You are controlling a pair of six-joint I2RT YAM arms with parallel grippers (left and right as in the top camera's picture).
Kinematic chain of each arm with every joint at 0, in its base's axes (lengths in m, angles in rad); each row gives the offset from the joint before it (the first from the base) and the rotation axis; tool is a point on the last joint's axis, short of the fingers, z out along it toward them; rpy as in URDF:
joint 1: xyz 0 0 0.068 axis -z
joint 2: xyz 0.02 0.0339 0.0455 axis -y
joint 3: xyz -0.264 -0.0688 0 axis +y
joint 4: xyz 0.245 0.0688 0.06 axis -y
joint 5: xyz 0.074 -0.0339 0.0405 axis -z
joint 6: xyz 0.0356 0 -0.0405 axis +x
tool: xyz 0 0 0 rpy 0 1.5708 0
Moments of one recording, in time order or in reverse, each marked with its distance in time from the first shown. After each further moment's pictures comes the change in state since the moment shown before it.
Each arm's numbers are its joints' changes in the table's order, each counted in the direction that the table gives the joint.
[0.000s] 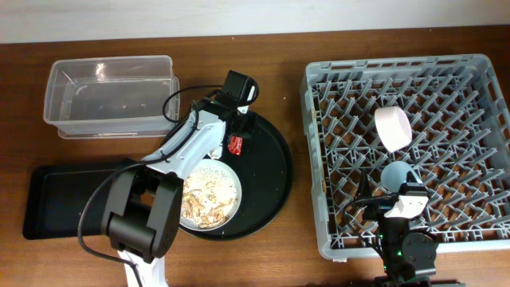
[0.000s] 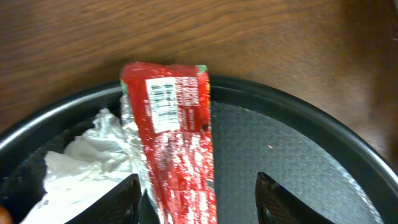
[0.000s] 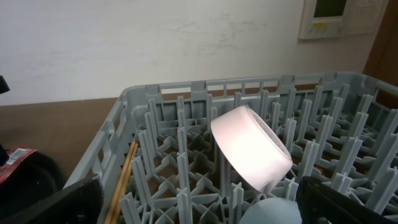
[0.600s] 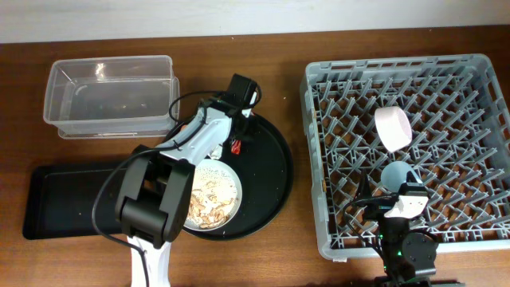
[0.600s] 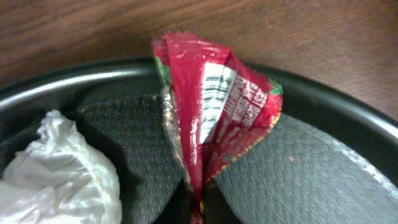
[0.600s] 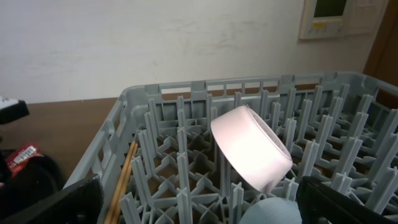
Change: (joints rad) left arm 0.000 -0.112 -0.058 -0.028 0.023 0.000; right arm 0.000 0.000 0.000 0.000 0.000 -0.001
